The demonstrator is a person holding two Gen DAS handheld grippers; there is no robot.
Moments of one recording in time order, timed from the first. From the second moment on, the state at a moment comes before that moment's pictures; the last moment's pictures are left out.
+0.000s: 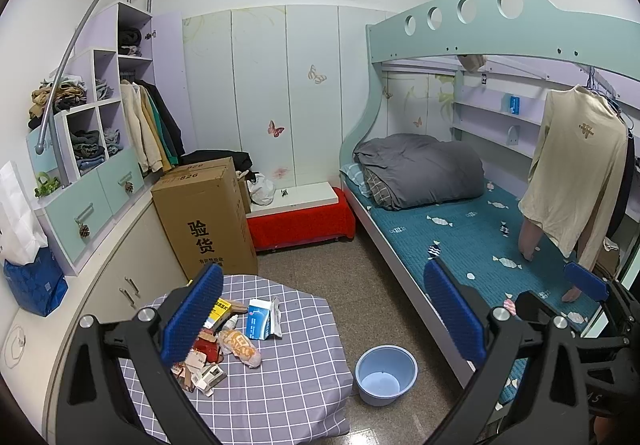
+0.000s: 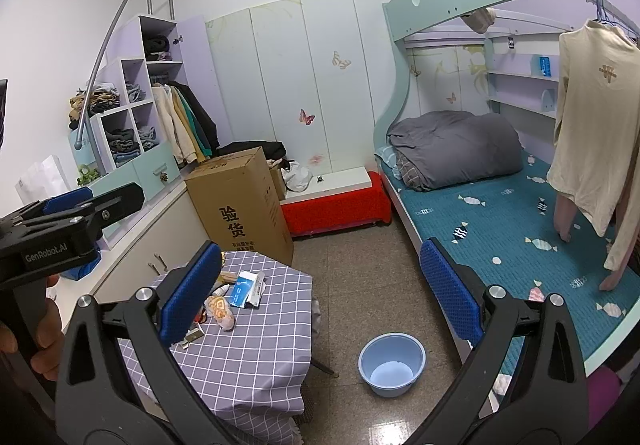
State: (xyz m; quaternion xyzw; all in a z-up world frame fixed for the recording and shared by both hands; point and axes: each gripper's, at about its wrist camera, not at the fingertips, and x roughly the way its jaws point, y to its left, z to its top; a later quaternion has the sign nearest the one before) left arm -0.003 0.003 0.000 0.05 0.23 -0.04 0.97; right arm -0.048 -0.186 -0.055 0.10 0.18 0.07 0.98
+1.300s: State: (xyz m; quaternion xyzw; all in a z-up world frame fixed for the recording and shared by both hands) left arm -0.001 0.004 -0.001 0.05 0.23 -0.04 0.97; right arm -0.051 -0.186 -0.061 0.10 0.19 0.07 0.97
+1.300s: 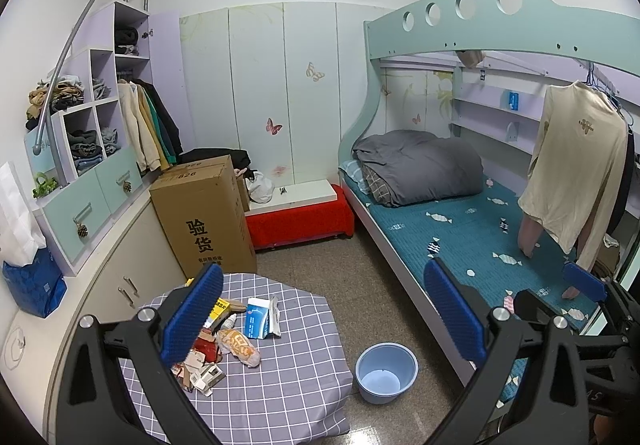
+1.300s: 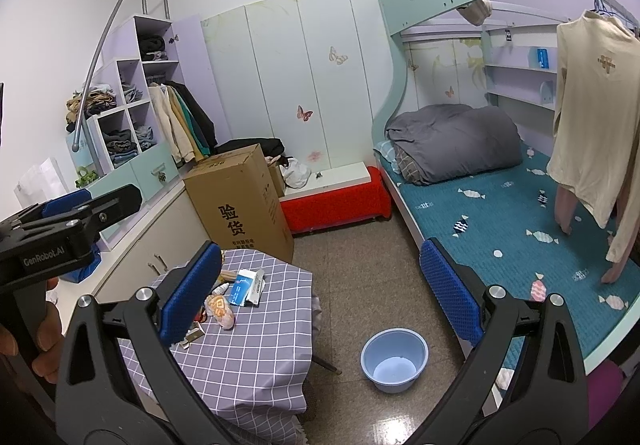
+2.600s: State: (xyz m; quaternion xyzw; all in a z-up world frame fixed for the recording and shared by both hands) left arm 0.017 -0.005 -0.032 0.06 0.29 -0.02 0.96; right arm -0.012 -0.210 -0.082 0.14 0.25 0.11 0.95
